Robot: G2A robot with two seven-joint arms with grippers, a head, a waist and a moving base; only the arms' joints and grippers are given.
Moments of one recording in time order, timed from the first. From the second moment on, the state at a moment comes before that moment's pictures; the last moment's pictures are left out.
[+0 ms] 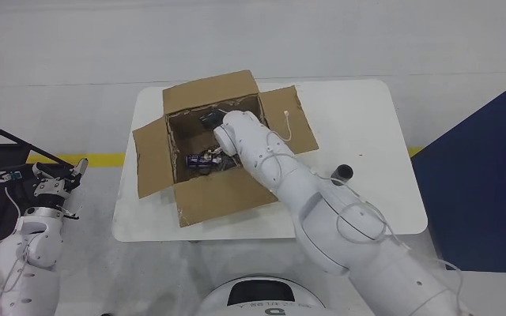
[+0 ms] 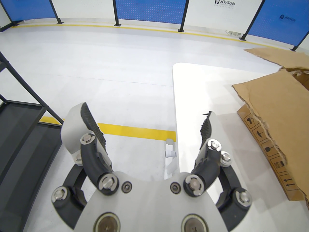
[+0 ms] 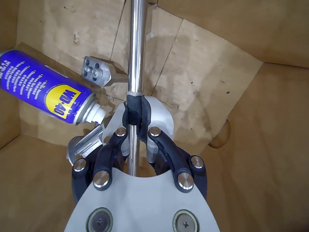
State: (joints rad) left arm 1.73 -1.06 -1.97 -1.41 0.96 -0.36 0.07; right arm -0.42 -1.97 0.65 -0.28 -1.00 0.07 0.91
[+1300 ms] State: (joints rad) left arm 1.73 -1.06 -1.97 -1.41 0.96 -0.36 0.07; right arm -0.94 -1.70 0.93 -1.35 -1.42 0.08 1.15
